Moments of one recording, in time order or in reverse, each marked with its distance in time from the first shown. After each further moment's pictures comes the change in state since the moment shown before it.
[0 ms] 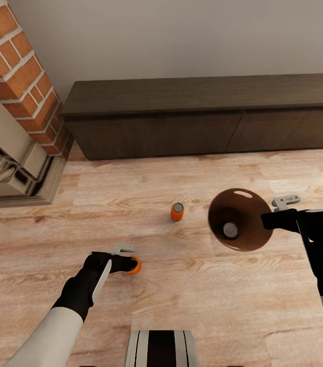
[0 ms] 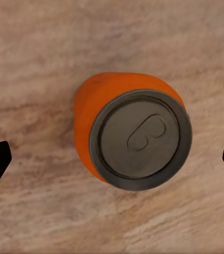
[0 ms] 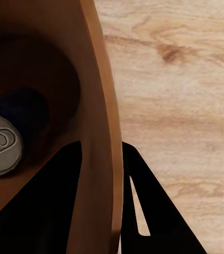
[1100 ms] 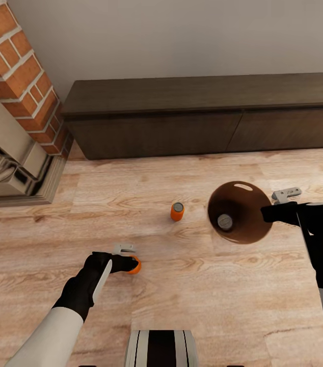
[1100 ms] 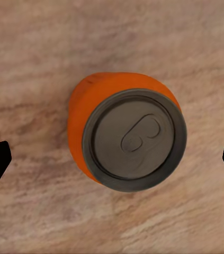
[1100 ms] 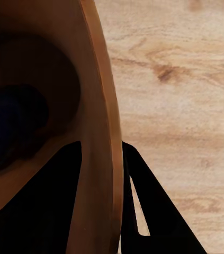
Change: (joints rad) left arm 0.000 -0.002 -0.003 0.000 0.004 -0.003 -0.002; right arm -0.045 0.003 0.005 -0.001 0.003 -0.004 -0.001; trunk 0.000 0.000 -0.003
